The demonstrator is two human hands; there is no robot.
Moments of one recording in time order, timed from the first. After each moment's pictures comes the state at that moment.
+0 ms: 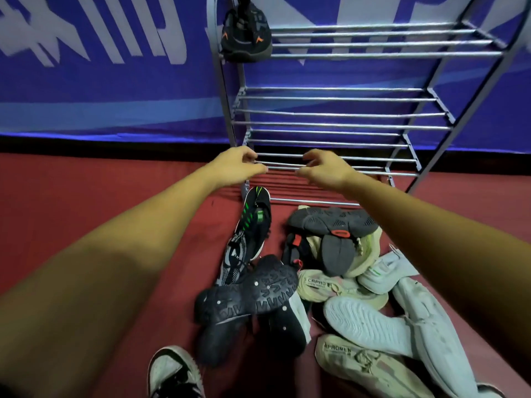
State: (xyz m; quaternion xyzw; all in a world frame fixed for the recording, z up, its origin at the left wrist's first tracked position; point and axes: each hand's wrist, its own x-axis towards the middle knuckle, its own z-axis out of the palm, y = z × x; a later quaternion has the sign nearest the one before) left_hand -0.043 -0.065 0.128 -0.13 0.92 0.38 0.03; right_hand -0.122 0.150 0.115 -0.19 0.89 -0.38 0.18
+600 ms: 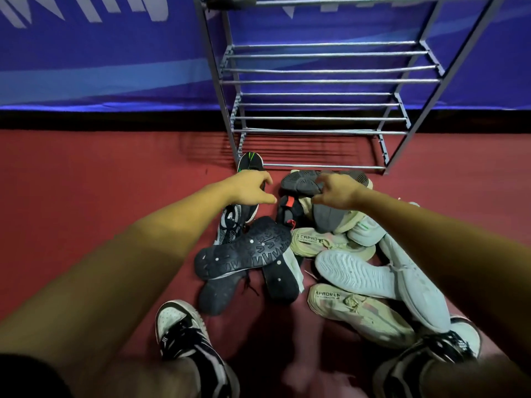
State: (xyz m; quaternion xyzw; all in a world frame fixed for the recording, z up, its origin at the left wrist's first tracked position) left_hand 0.012 -0.004 0.060 -0.02 0.96 0.19 0.19; right_hand -0.061 0.220 0.038 -0.20 0.94 -0.16 0.24
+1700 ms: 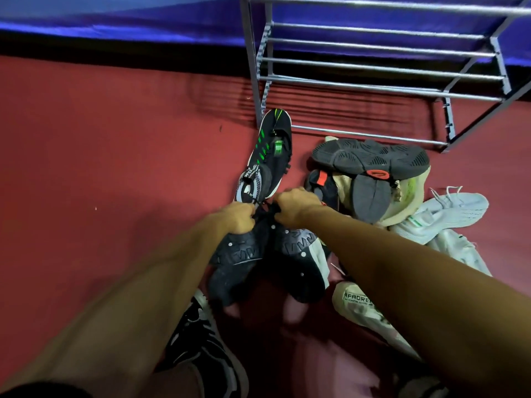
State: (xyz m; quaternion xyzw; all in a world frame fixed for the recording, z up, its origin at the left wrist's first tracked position) left_hand 0.043 -0.082 -0.126 -0.14 0.92 0.15 0.34; right_hand -0.030 0.071 -0.091 -0.34 0.89 -0.01 0.29
